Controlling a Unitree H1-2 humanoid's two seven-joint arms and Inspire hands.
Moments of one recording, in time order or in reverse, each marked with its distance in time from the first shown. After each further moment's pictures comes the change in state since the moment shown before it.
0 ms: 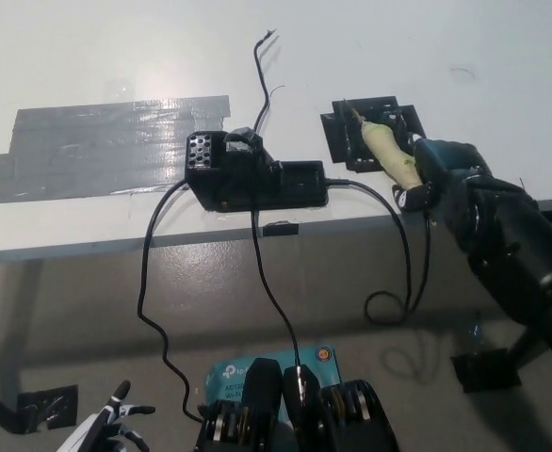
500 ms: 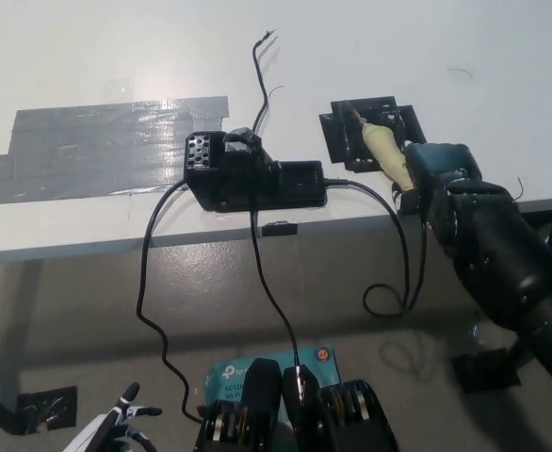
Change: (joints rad) left_arm -0.003 0.001 -0.020 -0.008 0.023 0.005 -0.011; right_arm 0.003 0.042 -0.020 0.019 -0.207 0.005 0.043
